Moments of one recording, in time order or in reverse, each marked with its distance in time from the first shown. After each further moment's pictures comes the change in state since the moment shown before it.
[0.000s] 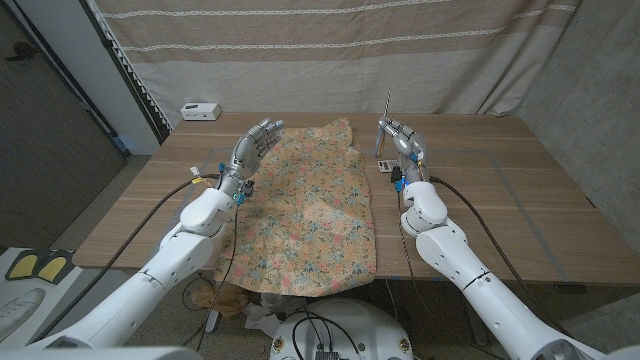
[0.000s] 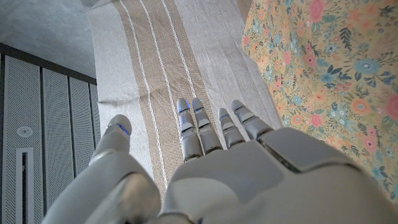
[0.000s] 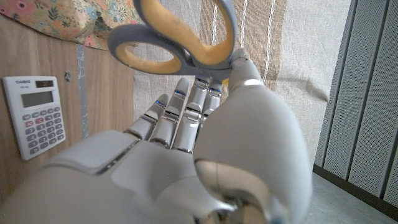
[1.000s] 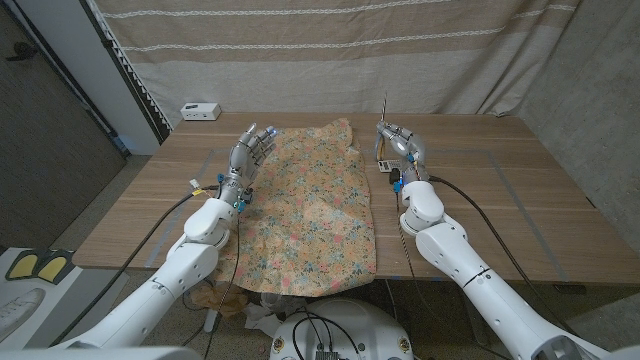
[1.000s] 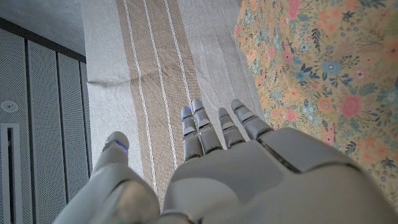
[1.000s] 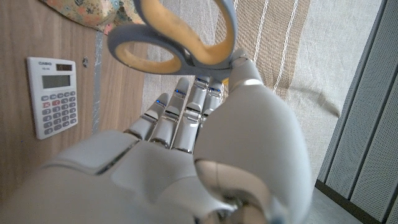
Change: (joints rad) left arm 0.010 -0.060 -0.003 0.085 -0.050 -0.058 -0.005; left_hand -0.163 0.001 -0.047 0.041 -0.008 -0.121 0.025 -0.038 -0.005 0.007 0.000 0.000 -0.005 0.015 0.004 0.000 0.000 0.019 0.000 0.004 0.002; right arm 0.010 -0.009 -0.008 -0.009 -0.069 -0.088 -0.068; right_hand 0.000 0.000 0.000 0.000 0.001 0.005 0.005 0.004 0.001 0.004 0.004 0.000 0.002 0.009 -0.002 0.007 0.000 0.007 0.004 0.000 -0.003
